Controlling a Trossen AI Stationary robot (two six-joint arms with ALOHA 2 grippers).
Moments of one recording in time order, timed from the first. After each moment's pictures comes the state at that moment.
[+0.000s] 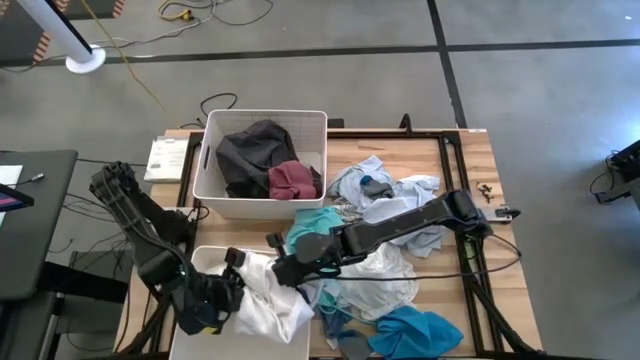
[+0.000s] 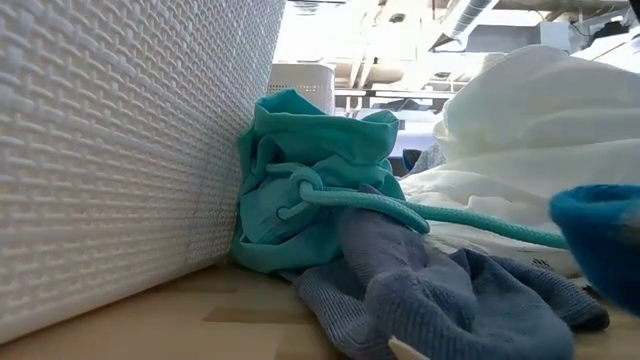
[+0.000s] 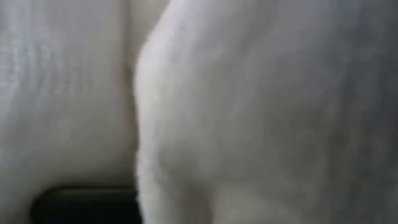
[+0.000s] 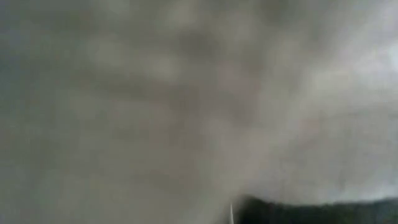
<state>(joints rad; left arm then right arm) -0.84 1.40 1.31 -0.86 -0.61 -0.30 0.30 2.11 1.83 0.02 -0.08 -0.23</state>
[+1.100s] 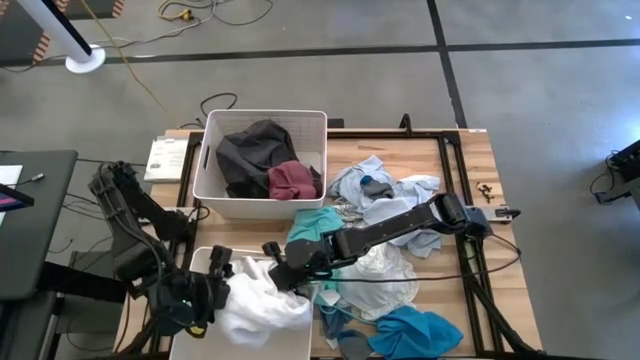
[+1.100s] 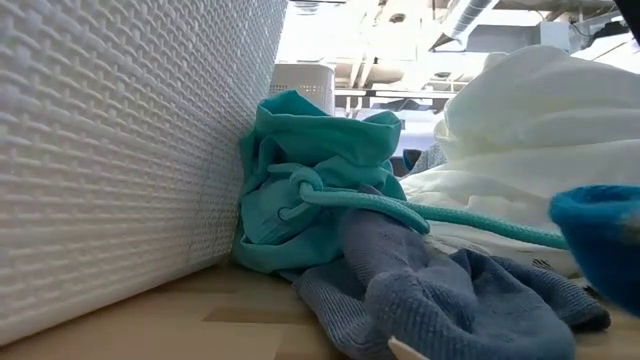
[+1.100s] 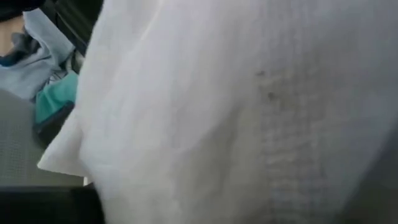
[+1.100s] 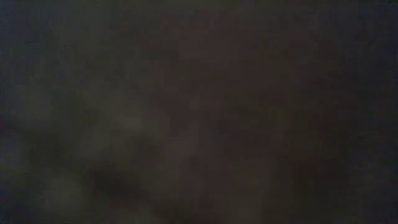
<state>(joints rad) -0.92 1.39 1.53 -1.07 -0.56 -0.44 0.29 2.19 1.83 0.01 -0.19 -0.19</state>
